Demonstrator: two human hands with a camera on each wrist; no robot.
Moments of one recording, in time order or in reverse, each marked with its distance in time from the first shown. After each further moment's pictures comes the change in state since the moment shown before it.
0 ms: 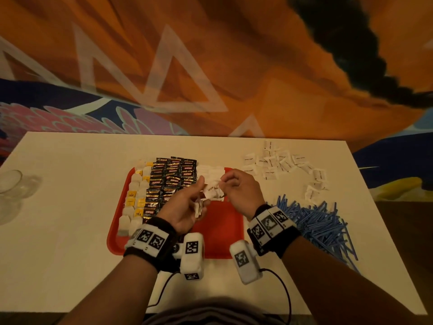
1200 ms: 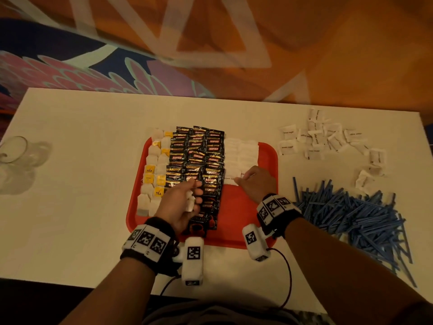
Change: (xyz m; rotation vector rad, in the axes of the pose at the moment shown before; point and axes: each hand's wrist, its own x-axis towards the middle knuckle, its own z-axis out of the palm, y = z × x) left_hand 0.037 -0.008 -0.100 0.015 0.400 -0.079; right_hand 0.073 0.092 0.079 -0.296 -0.066 0.299
